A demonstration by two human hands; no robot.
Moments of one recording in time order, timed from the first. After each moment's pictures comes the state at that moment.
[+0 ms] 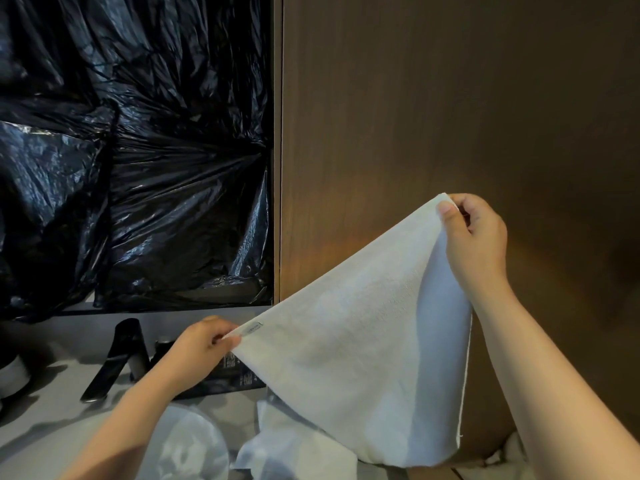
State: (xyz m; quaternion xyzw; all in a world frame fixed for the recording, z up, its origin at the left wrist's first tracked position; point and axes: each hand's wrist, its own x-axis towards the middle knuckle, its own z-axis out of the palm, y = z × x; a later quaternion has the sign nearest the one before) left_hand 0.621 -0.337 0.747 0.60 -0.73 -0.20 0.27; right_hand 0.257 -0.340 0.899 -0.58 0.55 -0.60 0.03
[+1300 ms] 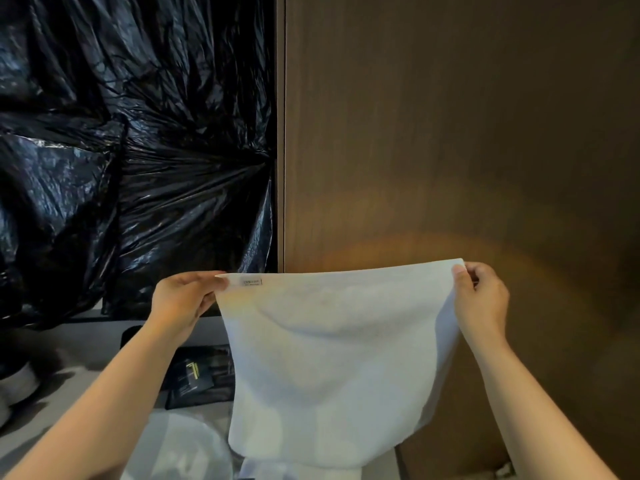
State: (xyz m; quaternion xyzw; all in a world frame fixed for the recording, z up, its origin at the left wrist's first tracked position) left_hand 0.617 -0.359 0.822 0.56 -0.35 -0.43 0.61; right_hand 0.222 -0.357 0.819 -0.47 0.65 -0.60 0.03
